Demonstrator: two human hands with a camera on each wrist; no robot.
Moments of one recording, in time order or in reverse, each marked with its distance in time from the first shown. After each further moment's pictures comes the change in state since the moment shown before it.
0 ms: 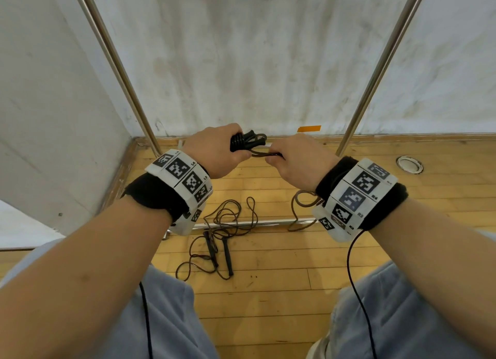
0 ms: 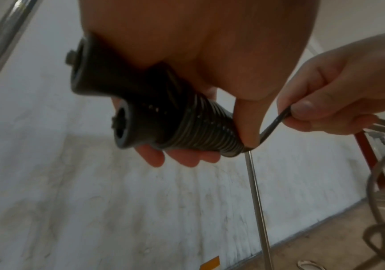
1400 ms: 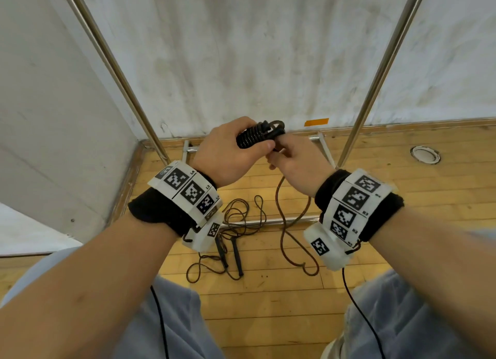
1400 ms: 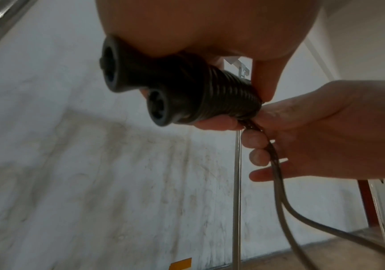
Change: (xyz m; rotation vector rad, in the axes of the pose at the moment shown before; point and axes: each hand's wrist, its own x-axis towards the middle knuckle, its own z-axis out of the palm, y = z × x) left_hand -0.014 0.027 -0.001 -0.530 0.122 0.064; right_hand -0.002 0.001 0.026 0.760 0.195 0.109
